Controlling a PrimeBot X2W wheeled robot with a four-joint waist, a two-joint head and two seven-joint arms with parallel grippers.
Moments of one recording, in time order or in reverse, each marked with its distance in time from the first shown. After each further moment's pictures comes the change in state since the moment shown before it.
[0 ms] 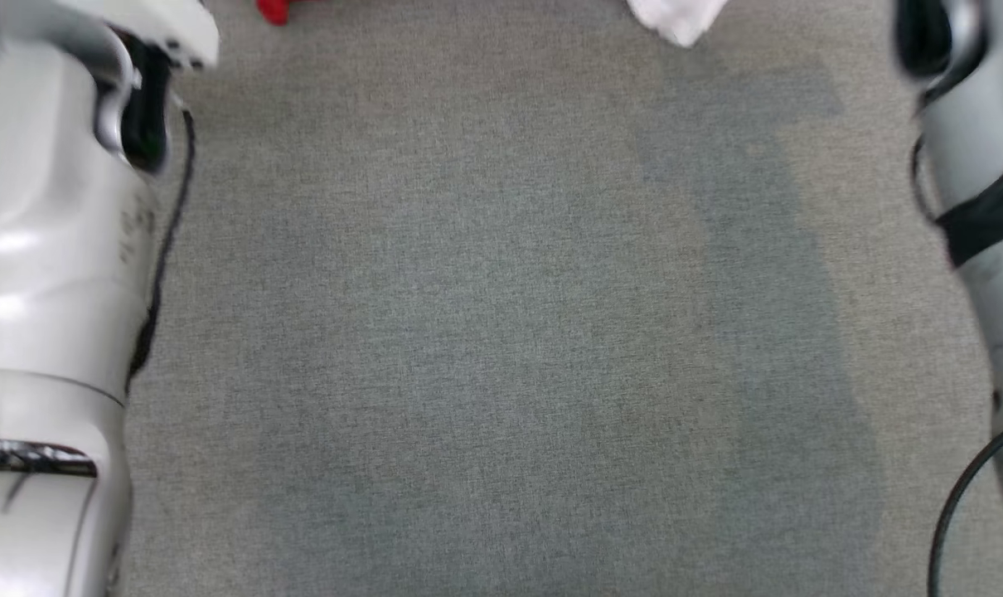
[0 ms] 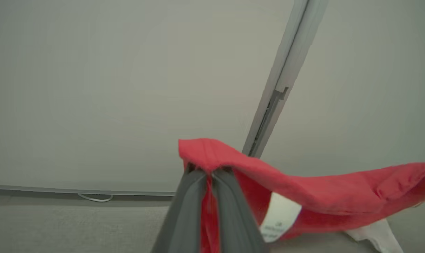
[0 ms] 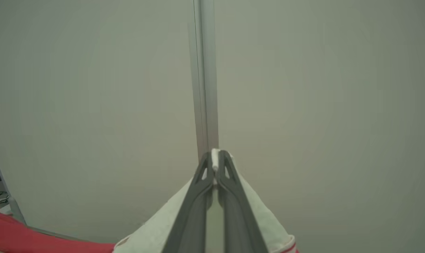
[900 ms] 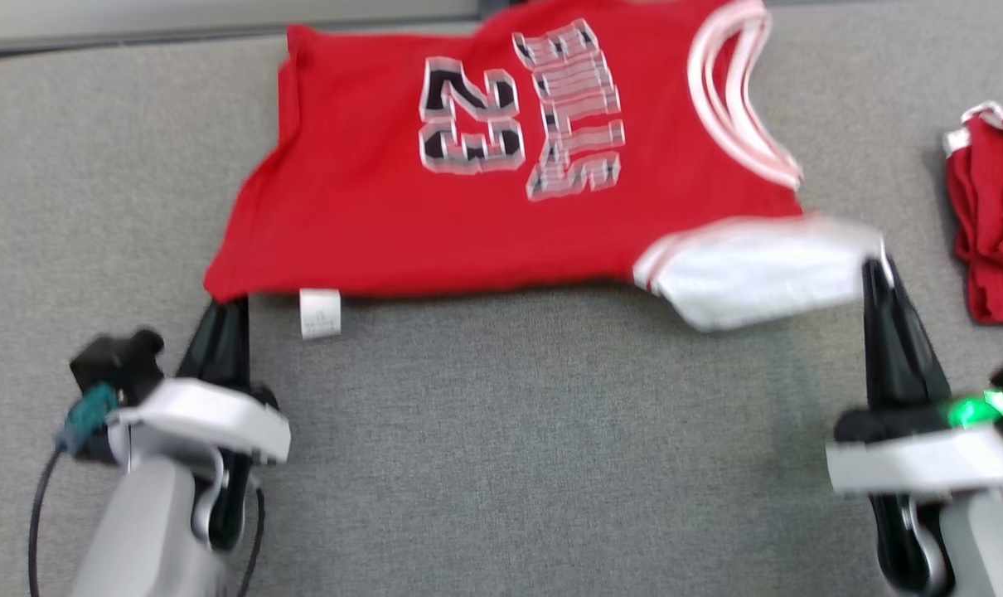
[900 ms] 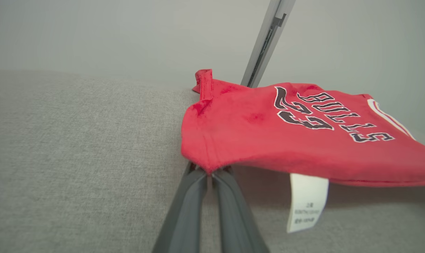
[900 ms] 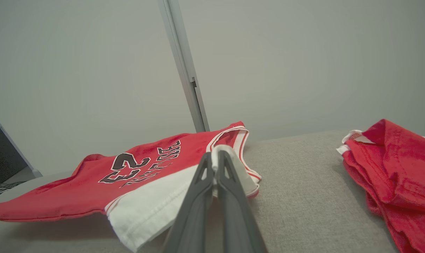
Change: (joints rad) left arm 0.849 -0.036 0.135 -0.482 0.067 -0.009 -0.013; right arm 1.132 -0.003 -0.213 -0.695 -0.002 0.000 -0.010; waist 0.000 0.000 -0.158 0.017
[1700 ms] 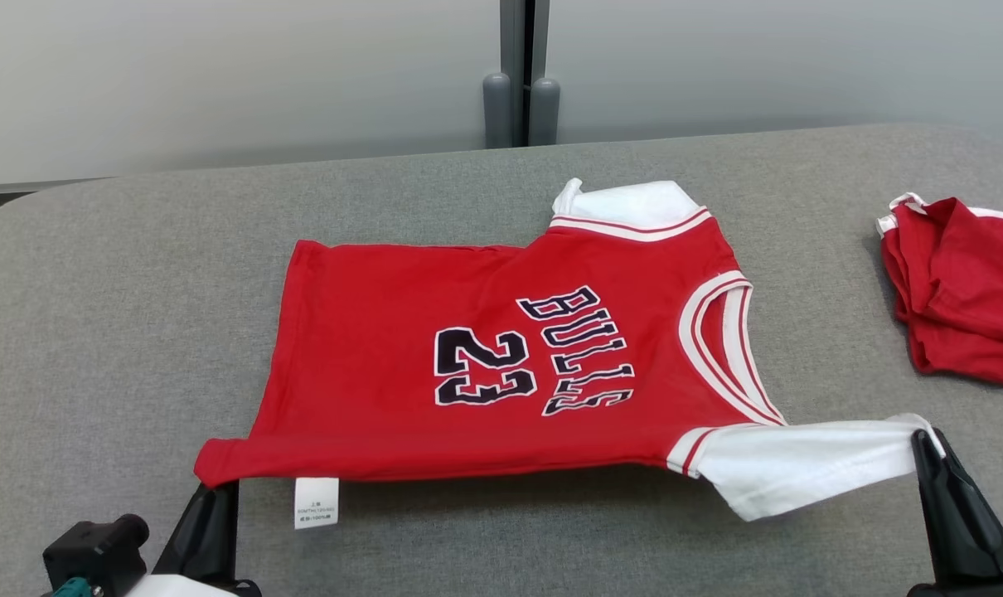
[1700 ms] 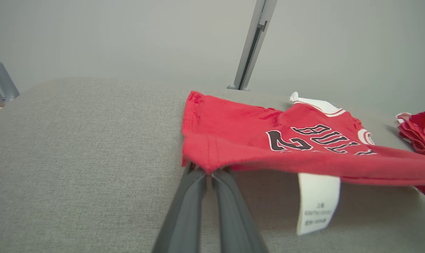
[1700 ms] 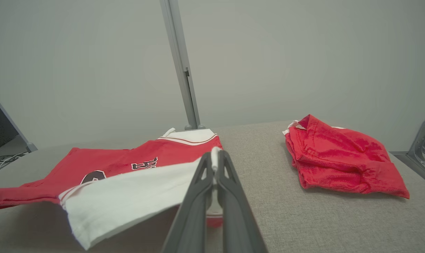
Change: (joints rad) left arm 0.617 0.054 0.026 -0.740 -0.010 0.179 0.316; right arm 0.493 0.050 -0.175 -0.469 -0.094 0.000 0.304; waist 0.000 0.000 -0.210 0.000
